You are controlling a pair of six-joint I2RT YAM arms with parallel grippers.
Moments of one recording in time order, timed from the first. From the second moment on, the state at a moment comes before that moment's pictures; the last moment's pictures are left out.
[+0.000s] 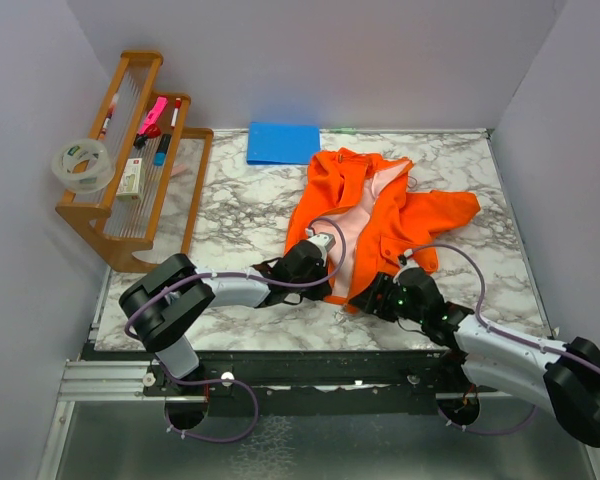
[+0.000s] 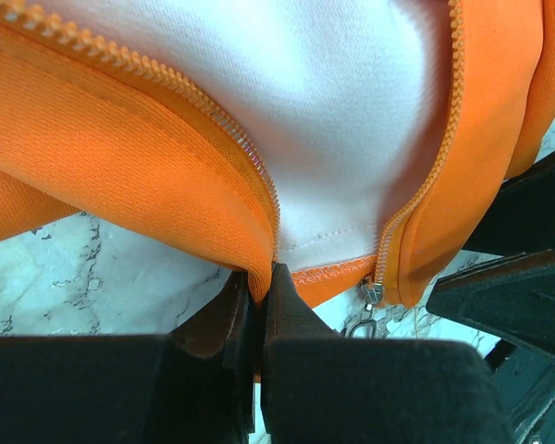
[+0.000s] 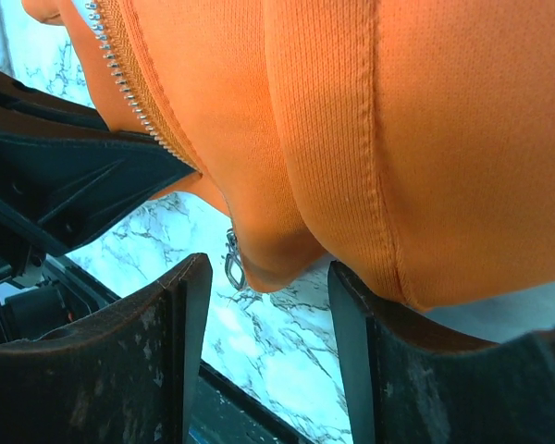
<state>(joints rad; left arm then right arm) -0.92 1.65 0.72 0.20 0.07 -0.54 0.68 0.93 0.17 0.11 -0.09 0.95</state>
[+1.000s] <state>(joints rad) -0.93 1.66 0.72 0.22 0.07 -0.53 0.68 1.10 0.17 0.31 -0.05 0.95</state>
